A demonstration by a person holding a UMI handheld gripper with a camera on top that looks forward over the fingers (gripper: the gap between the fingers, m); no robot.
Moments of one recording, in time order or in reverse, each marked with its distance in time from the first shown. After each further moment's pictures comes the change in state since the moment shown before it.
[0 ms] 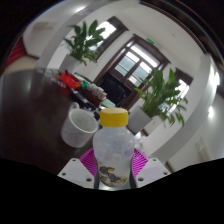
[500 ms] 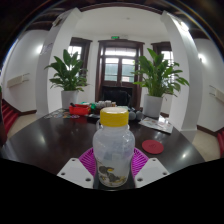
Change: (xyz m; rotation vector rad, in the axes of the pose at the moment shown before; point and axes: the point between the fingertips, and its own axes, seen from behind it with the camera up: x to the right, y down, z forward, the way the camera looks) arm -0.100 -0.023 -0.041 0.119 -0.147 0.585
